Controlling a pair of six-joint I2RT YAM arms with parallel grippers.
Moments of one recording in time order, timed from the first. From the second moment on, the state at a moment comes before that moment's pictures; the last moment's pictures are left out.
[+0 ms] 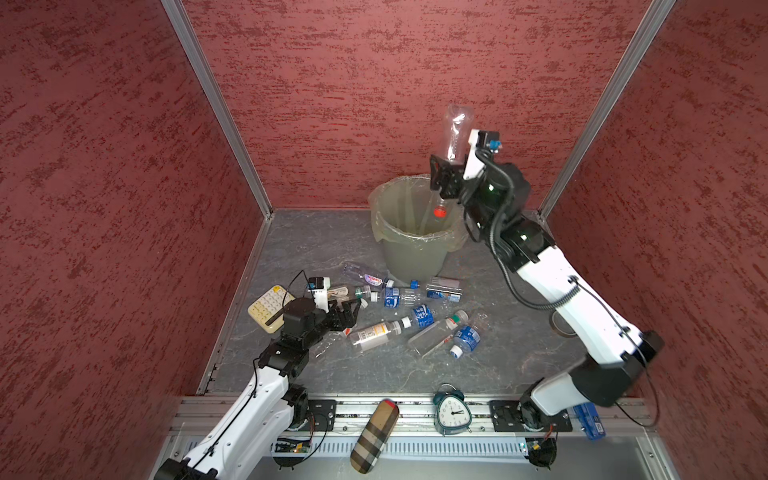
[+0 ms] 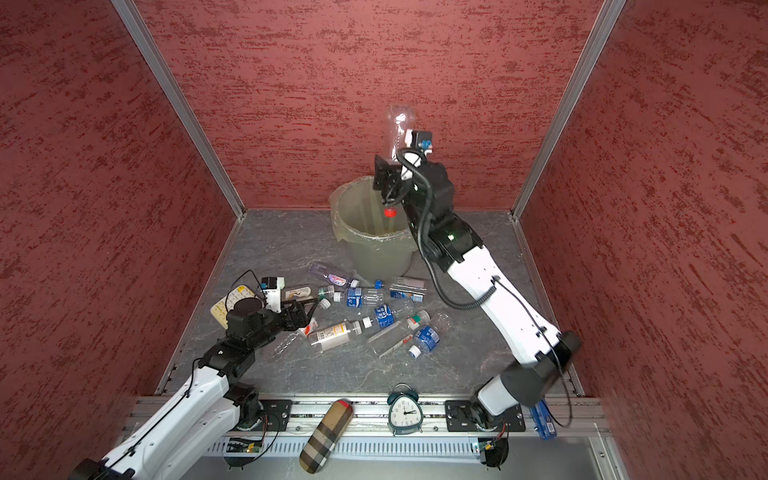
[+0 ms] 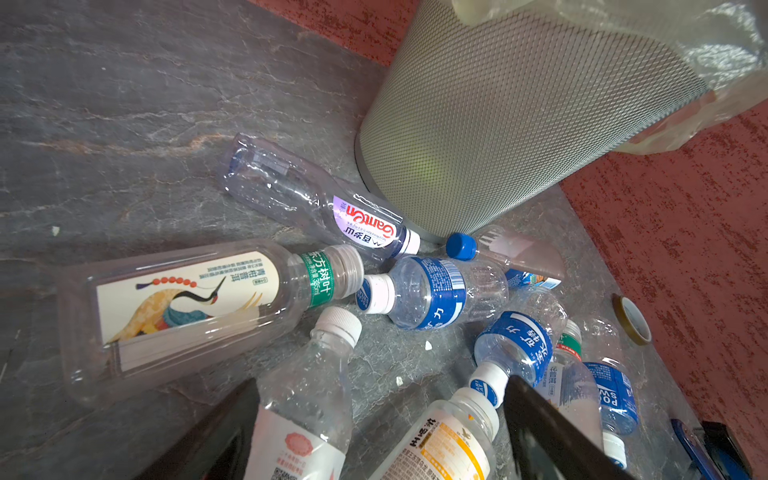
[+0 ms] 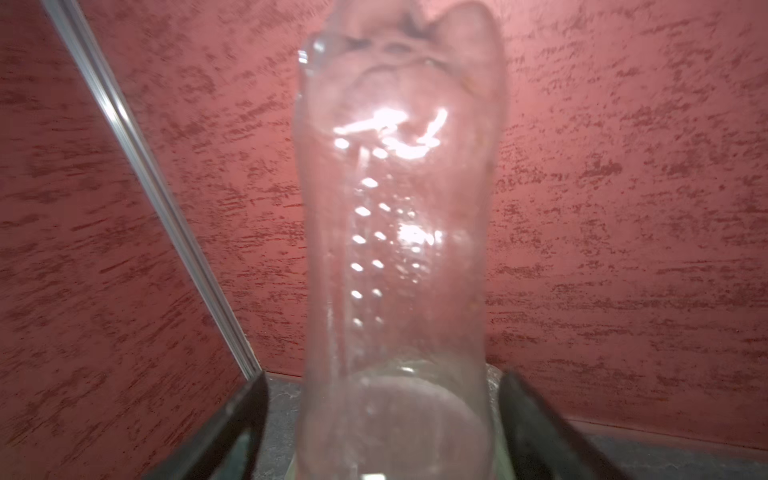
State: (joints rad) left arm -0.29 0.66 0.29 -0.05 0.23 -0.48; right arm 0.57 1.65 1.92 -0.19 0.30 0.22
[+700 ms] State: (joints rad) left arm -0.29 0.64 0.29 -0.10 0.15 -0.48; right arm 0.53 1.43 1.61 -0.26 0.27 0.26
